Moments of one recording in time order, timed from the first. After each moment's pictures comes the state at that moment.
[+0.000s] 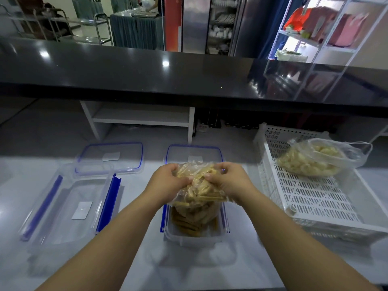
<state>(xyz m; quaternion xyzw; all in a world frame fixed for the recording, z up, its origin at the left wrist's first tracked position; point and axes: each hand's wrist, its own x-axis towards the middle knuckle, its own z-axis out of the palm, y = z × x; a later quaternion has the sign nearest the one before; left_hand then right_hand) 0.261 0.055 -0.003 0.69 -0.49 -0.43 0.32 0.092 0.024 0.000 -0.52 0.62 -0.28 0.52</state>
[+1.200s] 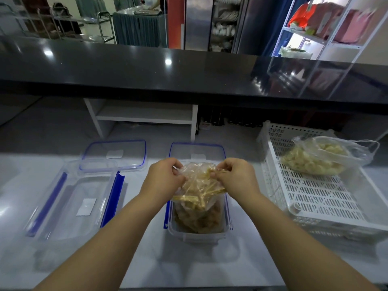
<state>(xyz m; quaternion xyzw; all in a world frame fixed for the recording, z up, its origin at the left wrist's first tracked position) 0.267 0.059 0.000 0.71 -0.55 -0.29 0.32 0.096 0.032 0.001 -0.62 0.64 -0.31 0.33</state>
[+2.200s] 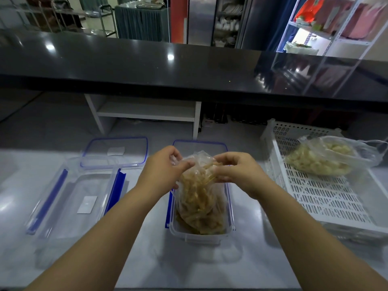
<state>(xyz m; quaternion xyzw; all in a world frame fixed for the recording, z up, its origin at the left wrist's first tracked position) 0.276 0.050 0.009 0.69 -0.54 -0.32 0.35 0.087 0.023 0.019 -0.61 0.54 -0.28 0.50</state>
